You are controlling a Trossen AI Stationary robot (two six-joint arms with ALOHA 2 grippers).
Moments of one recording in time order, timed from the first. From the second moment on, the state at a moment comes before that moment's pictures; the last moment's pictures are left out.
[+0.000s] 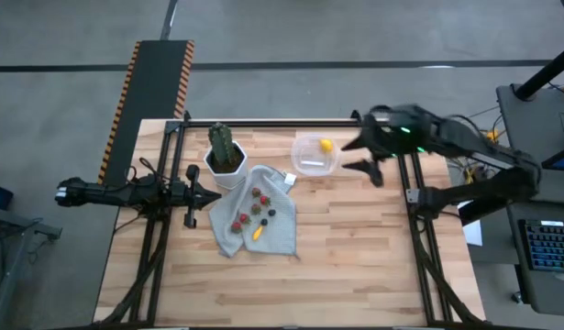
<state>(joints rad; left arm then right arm) -0.10 0.14 0.01 0.18 -0.12 0.03 -0.26 1.05 1.28 -0.78 -0.21 -0.11</state>
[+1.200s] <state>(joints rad) -0.10 0.15 0.01 0.17 -0.12 0.03 -0.09 1.01 0.48 0.27 -0.17 -0.03</state>
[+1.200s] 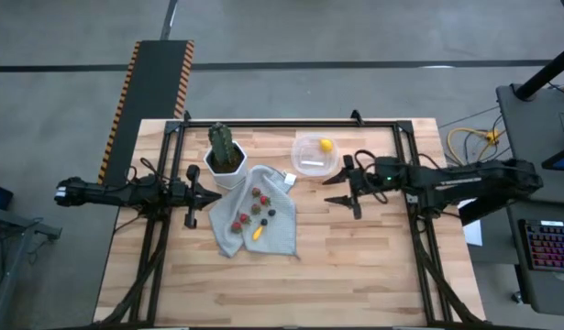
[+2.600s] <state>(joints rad) -0.10 0.15 0.01 0.17 -0.12 0.03 0.01 2.08 1.35 -0.19 -0.11 -0.30</state>
